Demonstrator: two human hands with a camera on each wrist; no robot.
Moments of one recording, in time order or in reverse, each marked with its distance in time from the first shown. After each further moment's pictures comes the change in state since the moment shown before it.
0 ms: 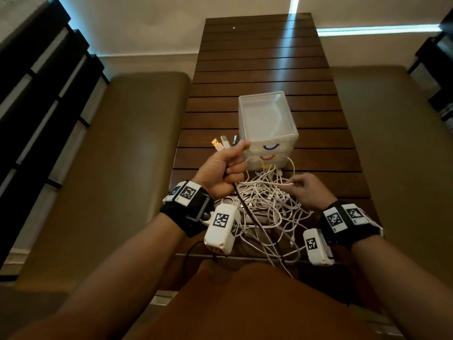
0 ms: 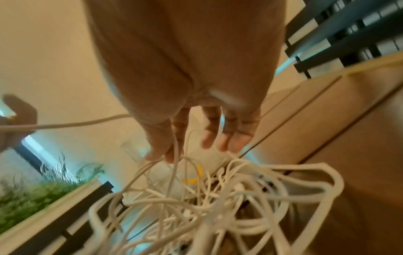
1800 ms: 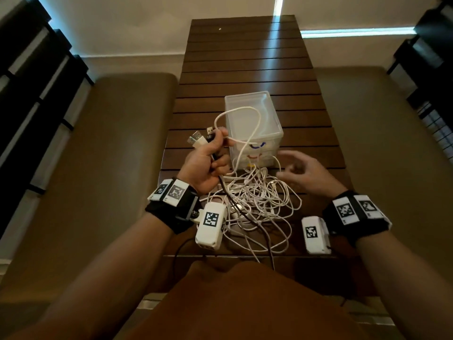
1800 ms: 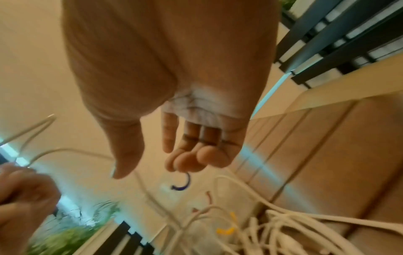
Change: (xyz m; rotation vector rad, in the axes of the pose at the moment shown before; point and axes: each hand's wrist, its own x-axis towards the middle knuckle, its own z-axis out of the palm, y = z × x) left_hand 0.000 0.004 0.003 0.059 0.035 0.172; right_hand -0.020 -0.024 -0.042 0.096 -0.007 -0.150
